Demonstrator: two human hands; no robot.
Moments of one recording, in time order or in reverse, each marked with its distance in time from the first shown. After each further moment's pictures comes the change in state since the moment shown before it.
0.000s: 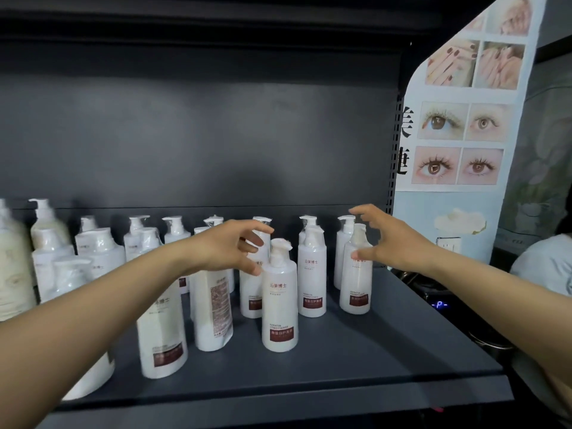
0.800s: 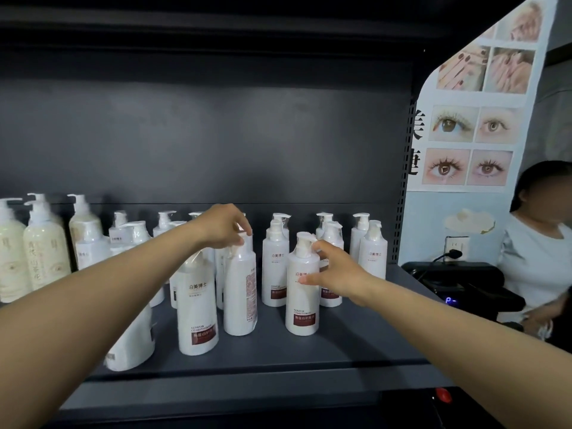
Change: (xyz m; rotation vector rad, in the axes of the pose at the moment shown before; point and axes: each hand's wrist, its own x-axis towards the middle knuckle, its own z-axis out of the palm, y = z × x) left_hand -0.016 -0.018 -0.041 0.481 0.183 -0.097; right_hand -0.012 -0.064 0.104 0.388 -0.150 0.129
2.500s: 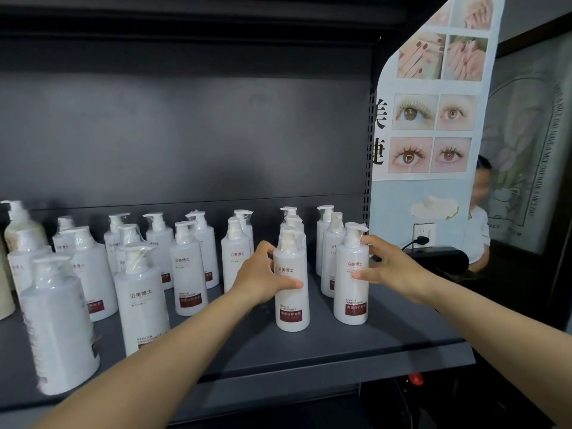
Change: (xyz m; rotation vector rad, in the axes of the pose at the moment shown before) left_hand 0.007 0.091 0.129 -0.598 0.004 -0.077; right_hand -0.041 0.082 -0.115 0.119 0.102 0.018
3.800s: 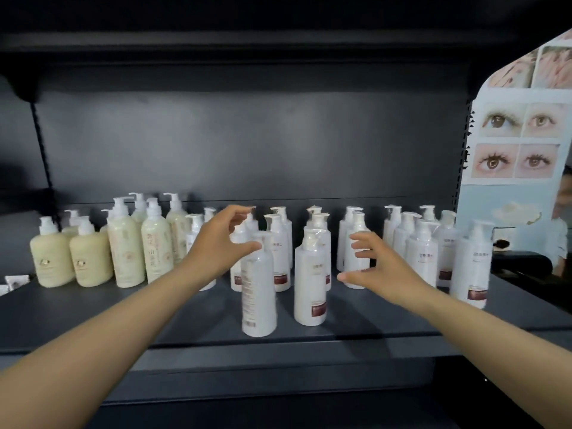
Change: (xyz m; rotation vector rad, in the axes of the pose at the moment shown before) left_hand -0.117 -0.119 -0.273 0.078 0.343 0.289; right_hand -0.040 -0.136 0.242 -0.195 0.067 -0.144
